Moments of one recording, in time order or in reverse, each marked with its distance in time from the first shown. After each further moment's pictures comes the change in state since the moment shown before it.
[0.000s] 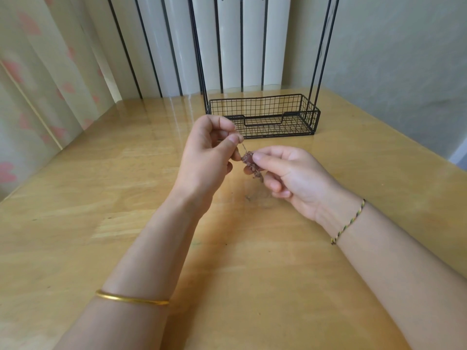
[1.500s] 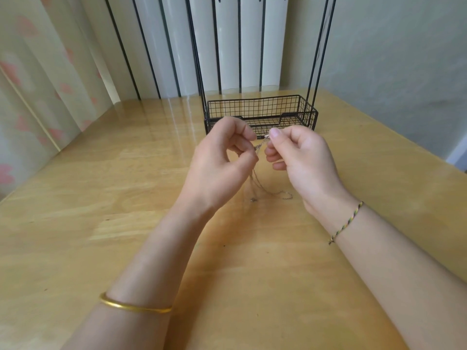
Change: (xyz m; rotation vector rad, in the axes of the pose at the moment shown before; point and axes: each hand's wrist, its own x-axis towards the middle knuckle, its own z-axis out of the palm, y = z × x) left_hand -0.009 0.000 0.008 0.372 -0.076 0.253; right_hand 0.006 -0.003 -0.002 -0.181 0.321 -0.393
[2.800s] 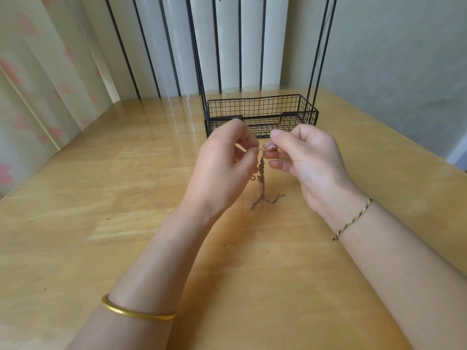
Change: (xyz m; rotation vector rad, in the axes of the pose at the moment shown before) left_hand 0.002 -0.002 0.006 0.133 0.008 0.026; right_hand -0.001 -0.008 -0.005 0.245 0.016 0.180
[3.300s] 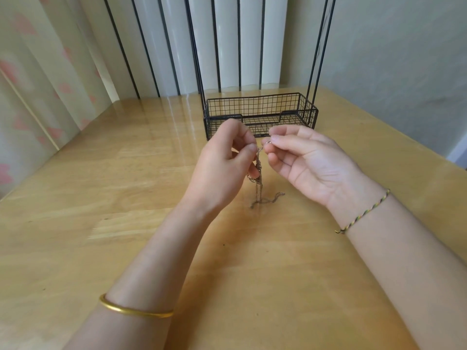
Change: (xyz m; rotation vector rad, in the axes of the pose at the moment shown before) left_hand -0.001 0.002 -0.001 -0.189 -0.058 -0.114; right_hand 0.003 -0.009 -0.008 0.400 -0.163 0.274
